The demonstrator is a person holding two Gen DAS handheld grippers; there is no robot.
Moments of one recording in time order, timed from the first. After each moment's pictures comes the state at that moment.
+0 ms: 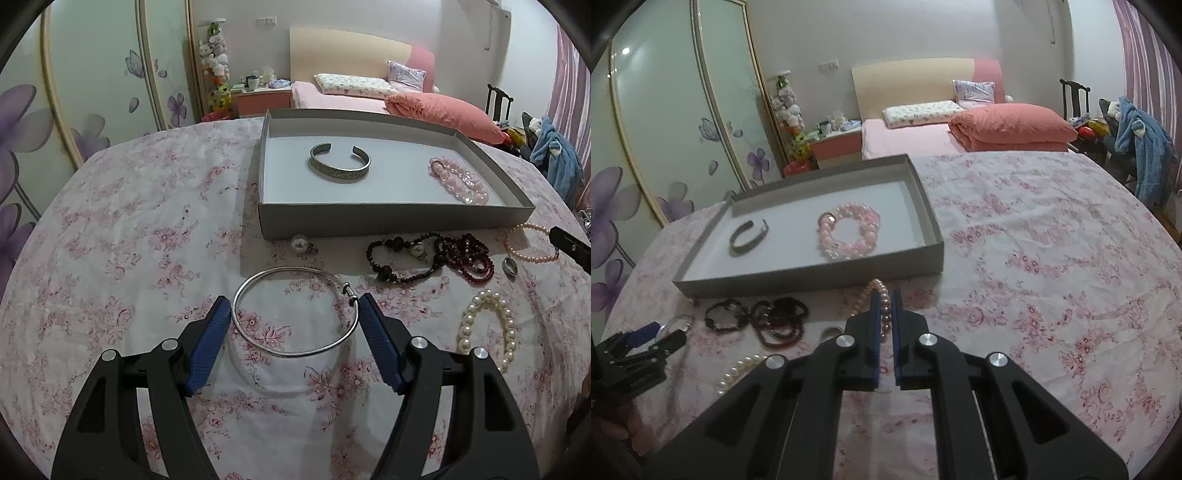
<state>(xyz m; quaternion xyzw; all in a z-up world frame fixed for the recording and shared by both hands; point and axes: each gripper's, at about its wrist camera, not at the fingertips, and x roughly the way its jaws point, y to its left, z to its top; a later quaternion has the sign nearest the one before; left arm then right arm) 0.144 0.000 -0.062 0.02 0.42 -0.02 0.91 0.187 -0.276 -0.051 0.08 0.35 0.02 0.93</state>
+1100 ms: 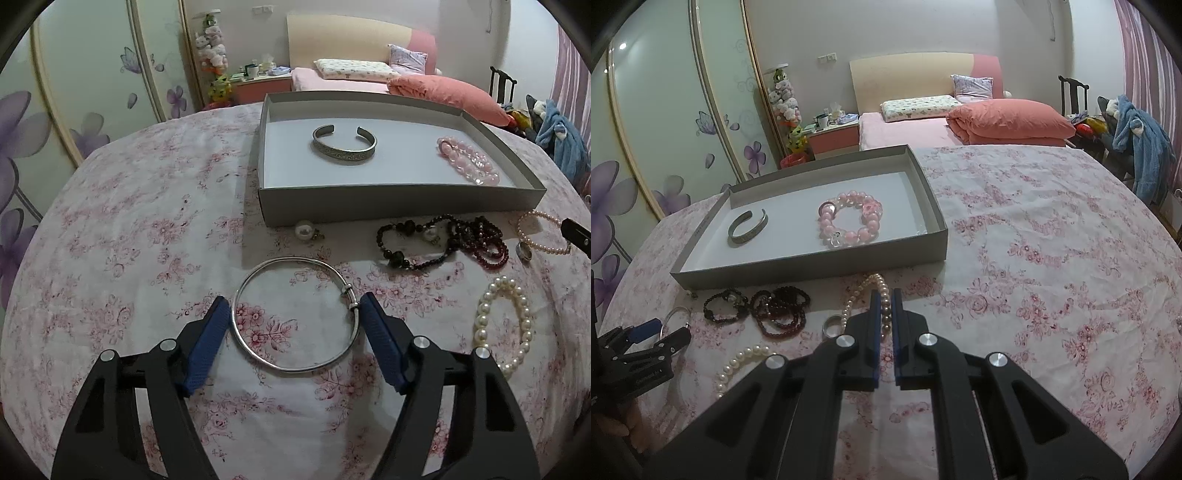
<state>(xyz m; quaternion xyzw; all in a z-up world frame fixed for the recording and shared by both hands) 0.150 0.001 -0.069 0.04 0.44 -0.01 0.90 0.185 -0.269 -0.057 0.07 0.36 0.02 0.93</state>
